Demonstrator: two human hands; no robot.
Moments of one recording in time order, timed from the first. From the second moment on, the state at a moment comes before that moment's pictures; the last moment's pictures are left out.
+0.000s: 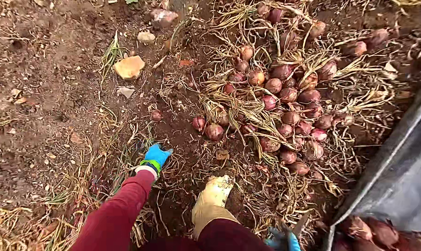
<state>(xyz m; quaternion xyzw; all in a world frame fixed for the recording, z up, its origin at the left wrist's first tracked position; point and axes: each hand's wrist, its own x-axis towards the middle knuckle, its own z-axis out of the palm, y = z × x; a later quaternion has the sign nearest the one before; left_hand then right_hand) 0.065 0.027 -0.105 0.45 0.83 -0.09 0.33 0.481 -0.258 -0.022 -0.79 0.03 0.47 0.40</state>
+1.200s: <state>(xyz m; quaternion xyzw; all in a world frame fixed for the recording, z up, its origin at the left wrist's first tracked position) 0.409 0.052 0.042 0.91 0.19 -0.14 0.34 0.508 -0.161 -0.017 -0.62 -0.08 0.52 0.58</state>
